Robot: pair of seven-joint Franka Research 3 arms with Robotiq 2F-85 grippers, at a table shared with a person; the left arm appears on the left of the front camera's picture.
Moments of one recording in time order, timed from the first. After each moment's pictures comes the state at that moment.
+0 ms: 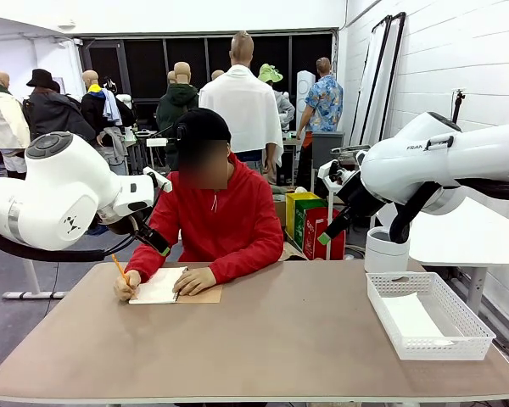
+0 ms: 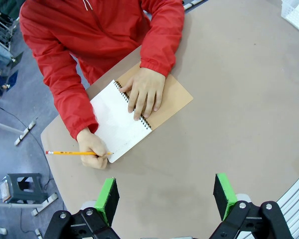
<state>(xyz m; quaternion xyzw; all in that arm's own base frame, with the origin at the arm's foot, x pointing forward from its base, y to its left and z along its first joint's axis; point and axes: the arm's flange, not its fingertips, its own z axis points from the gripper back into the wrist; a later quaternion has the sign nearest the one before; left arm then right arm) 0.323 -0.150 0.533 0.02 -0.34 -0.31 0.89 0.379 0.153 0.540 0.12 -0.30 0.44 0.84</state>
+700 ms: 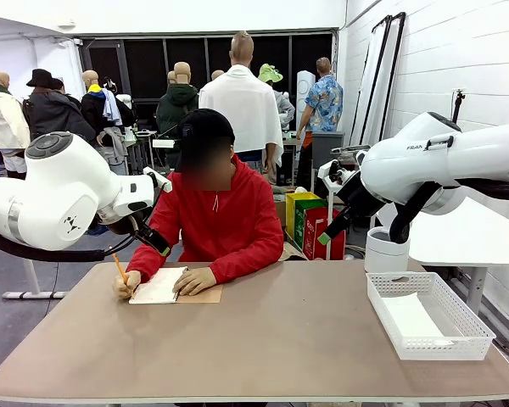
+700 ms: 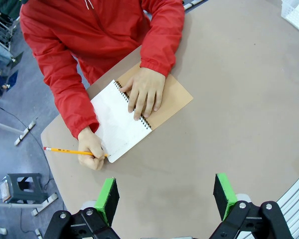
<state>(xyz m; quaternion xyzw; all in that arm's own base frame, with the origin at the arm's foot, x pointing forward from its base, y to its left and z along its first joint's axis) 0.323 -0.150 0.533 0.02 -0.34 -0.31 0.89 0.379 0.153 0.540 0.12 -0.30 0.44 0.84</state>
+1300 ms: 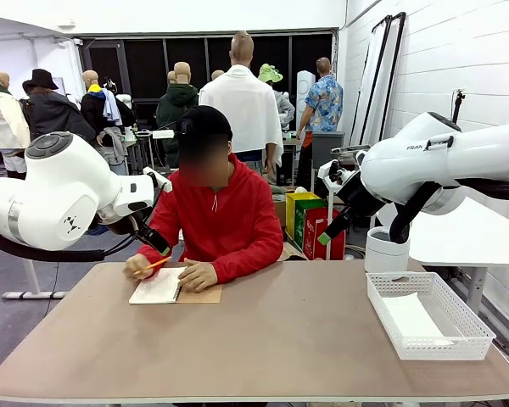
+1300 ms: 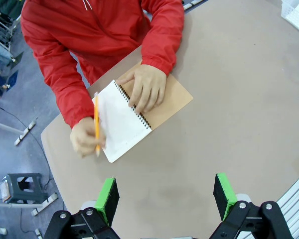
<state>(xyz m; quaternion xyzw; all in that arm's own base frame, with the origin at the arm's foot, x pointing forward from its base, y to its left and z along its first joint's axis) 0.323 -0.150 0.533 0.02 -0.34 -0.31 0.89 0.379 0.153 0.540 0.12 -0.30 0.44 0.84</state>
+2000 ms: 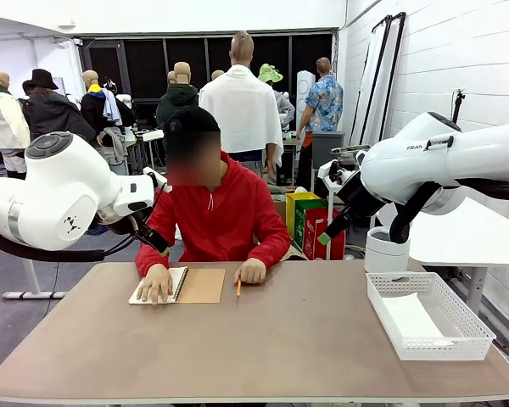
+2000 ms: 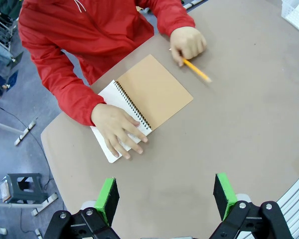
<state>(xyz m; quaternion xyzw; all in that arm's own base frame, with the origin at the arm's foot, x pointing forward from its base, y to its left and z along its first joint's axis) 0.323 -0.150 0.533 0.02 -0.34 -0.31 0.89 0.379 0.153 0.540 0.12 -0.30 0.44 0.84</state>
